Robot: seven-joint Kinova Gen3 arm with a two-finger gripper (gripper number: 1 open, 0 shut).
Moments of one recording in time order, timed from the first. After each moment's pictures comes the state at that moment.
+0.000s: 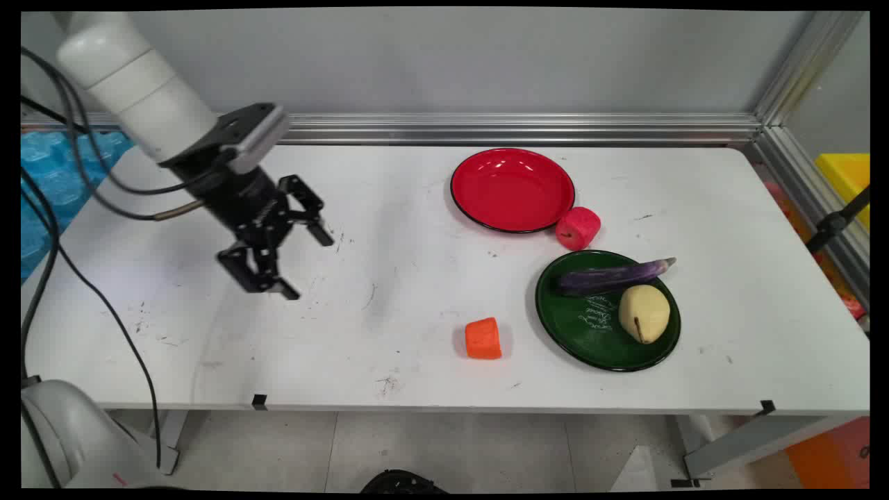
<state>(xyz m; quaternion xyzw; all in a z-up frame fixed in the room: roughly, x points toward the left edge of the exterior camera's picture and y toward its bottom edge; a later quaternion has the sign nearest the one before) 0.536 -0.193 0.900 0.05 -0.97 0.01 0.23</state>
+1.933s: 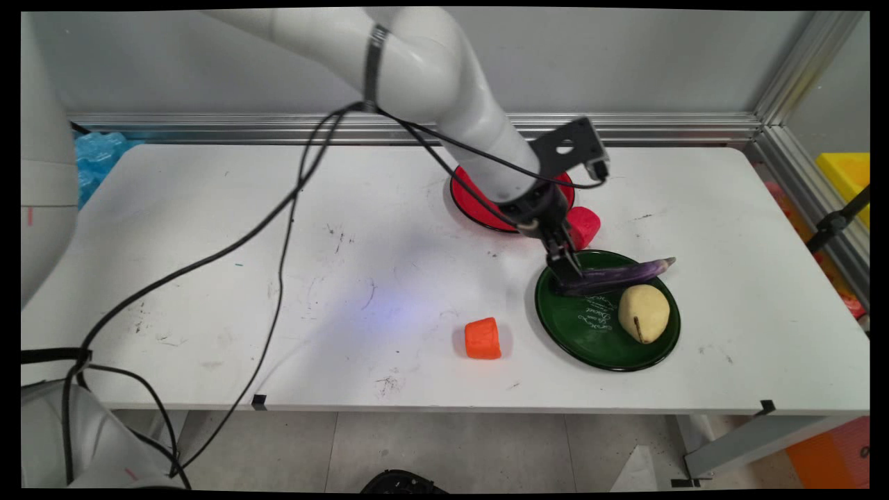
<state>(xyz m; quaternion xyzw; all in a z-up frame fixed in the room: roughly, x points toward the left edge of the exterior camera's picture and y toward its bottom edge) 0.237 -0.337 0.821 0.22 -0.93 0.09 0.28</state>
